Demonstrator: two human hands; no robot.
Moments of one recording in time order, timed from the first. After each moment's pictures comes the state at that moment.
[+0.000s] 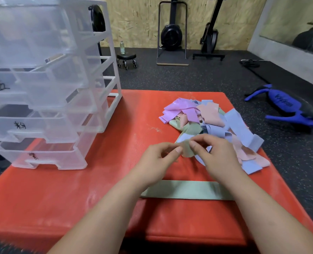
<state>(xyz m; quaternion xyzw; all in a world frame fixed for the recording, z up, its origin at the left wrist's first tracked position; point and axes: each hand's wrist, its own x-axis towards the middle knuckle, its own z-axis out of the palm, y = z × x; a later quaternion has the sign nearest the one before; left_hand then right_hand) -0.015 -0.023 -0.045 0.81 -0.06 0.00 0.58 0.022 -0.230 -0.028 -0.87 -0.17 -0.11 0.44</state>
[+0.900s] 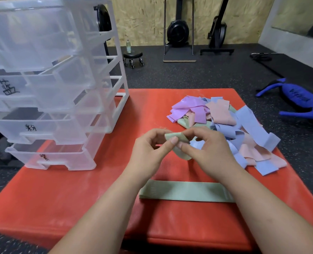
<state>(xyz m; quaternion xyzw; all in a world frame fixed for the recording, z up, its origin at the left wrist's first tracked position) -0.015 0.002 -0.033 0.72 -0.03 0.15 0.68 0.027 -0.187 -0.017 -0.83 -0.26 -0.10 0.48</state>
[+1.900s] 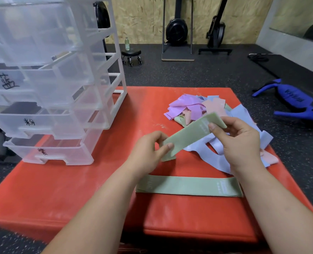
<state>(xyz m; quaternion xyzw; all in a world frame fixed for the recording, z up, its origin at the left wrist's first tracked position) 0.001 0.015 -0.051 0.90 -0.07 0.11 0.42 0.034 -0.236 -0.015 -0.72 -0.07 -0.17 0.67</state>
